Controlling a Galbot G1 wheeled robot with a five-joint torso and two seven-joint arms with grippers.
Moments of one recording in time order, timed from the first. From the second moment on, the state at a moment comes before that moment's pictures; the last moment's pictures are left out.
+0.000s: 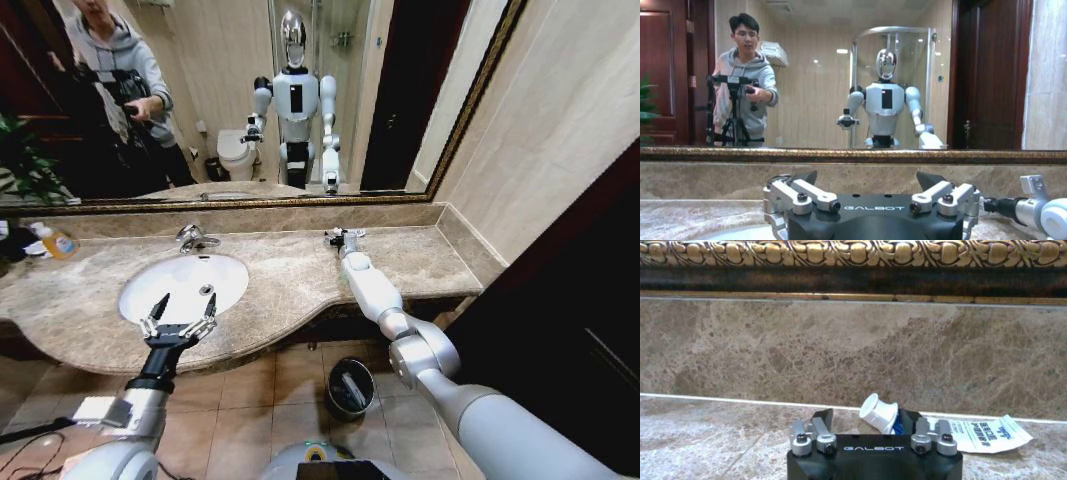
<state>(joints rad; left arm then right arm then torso) 1.84 -1.36 -0.82 -2.47 -0.37 0.04 0.05 -0.17 1.59 0.28 0.49 0.14 0.04 0.00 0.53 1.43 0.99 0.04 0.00</state>
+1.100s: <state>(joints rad) 1.84 -1.36 -0.82 -2.47 -0.37 0.04 0.05 -0.36 1.47 0.25 0.88 0.21 -0.11 -0.01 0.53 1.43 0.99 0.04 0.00</state>
